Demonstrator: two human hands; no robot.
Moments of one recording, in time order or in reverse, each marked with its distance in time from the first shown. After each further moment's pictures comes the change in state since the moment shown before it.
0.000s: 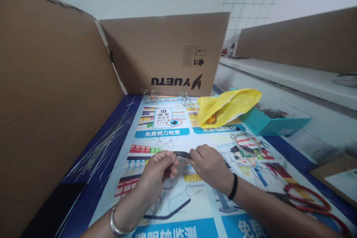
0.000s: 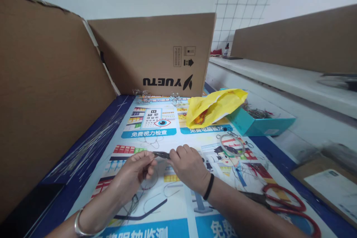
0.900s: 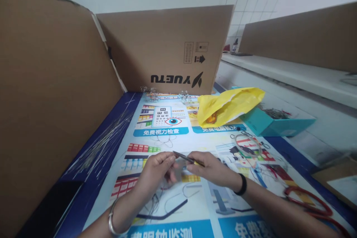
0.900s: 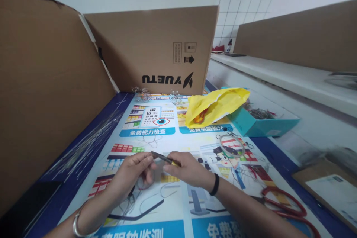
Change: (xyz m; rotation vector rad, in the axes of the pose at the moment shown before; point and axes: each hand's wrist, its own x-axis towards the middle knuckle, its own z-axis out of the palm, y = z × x) left_hand 0.005 -0.005 -0.007 0.370 -0.060 0.043; right_hand 0.006 0.017 -0.009 1.115 -0.447 0.239
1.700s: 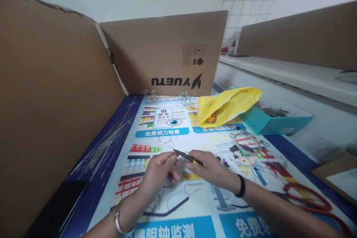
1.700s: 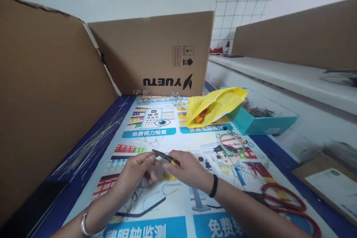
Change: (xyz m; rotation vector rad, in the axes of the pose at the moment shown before) left_hand -0.004 0.003 0.009 0.039 0.101 0.005; right_hand -0.002 -0.001 0.010 -0.215 0.128 0.004
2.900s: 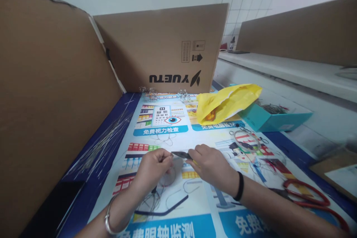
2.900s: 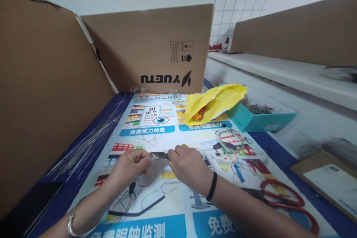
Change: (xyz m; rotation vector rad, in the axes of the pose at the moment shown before) left_hand 0.007 0.003 -0.015 0.342 0.085 0.100; right_hand -0.006 -0.009 -0.001 -0.822 0.163 -0.165
